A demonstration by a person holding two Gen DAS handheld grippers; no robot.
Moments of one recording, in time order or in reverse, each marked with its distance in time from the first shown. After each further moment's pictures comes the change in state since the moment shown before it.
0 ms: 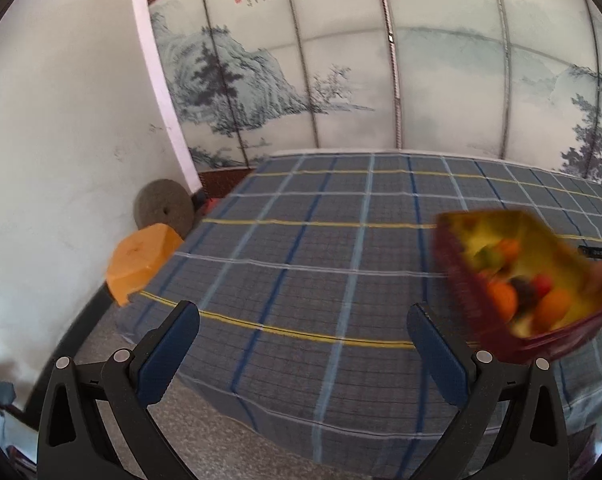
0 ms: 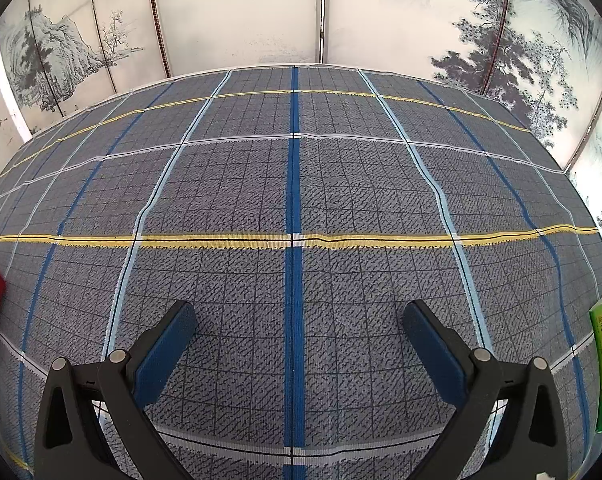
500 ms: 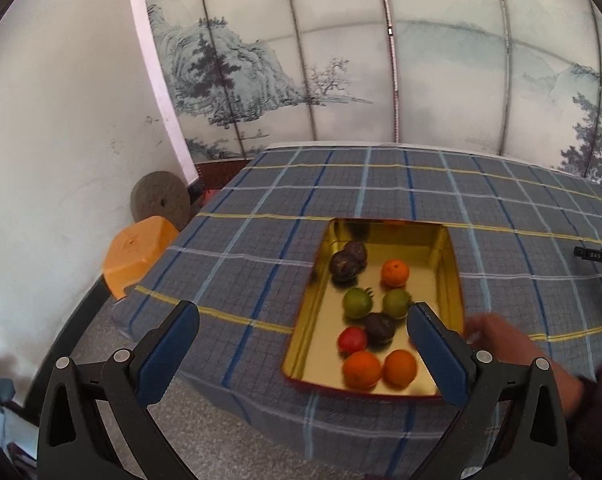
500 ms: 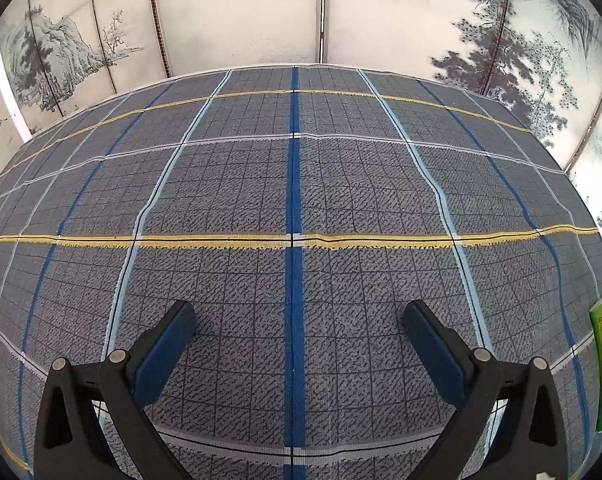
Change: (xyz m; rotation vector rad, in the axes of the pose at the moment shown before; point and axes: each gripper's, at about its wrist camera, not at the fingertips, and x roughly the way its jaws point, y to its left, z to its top) left arm -0.001 -0.001 0.010 -0.011 0.031 0.012; right arm 0.000 0.000 0.000 0.000 0.000 0.000
